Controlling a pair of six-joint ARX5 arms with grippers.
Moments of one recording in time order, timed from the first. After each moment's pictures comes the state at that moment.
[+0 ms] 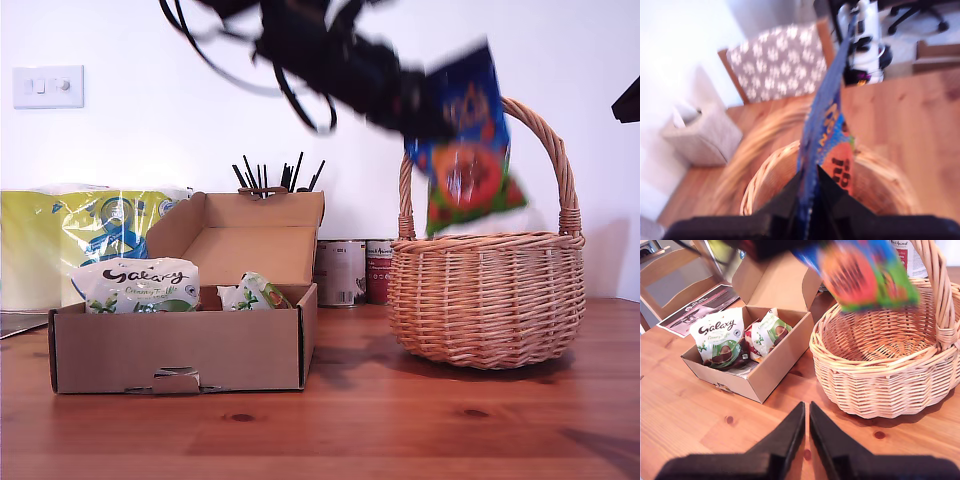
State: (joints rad) left arm -0.69 2.04 1.70 -0.09 0.48 0.61; right arm 0.17 0.49 0.42 -0.31 -0.43 0.05
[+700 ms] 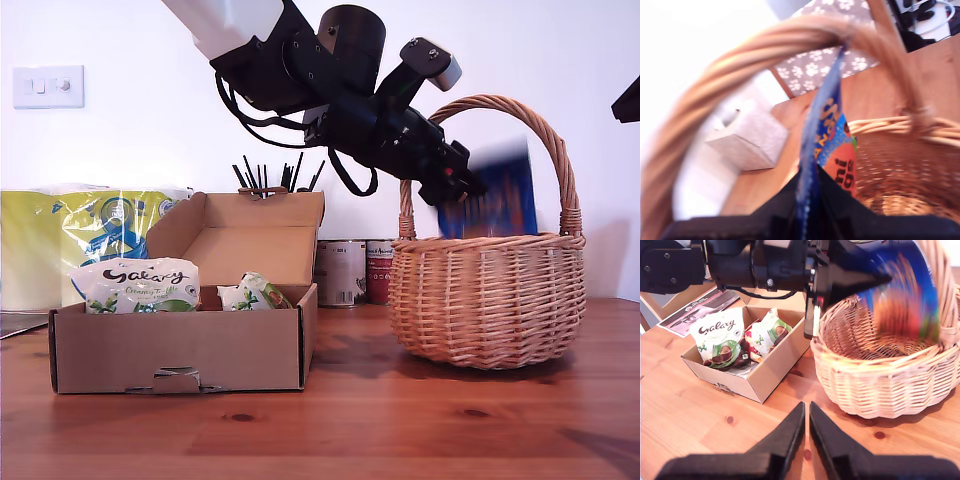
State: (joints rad) left arm -0.74 2.19 1.70 0.22 0.33 0.69; right arm 0.17 0.49 0.42 -0.31 -0.43 0.05
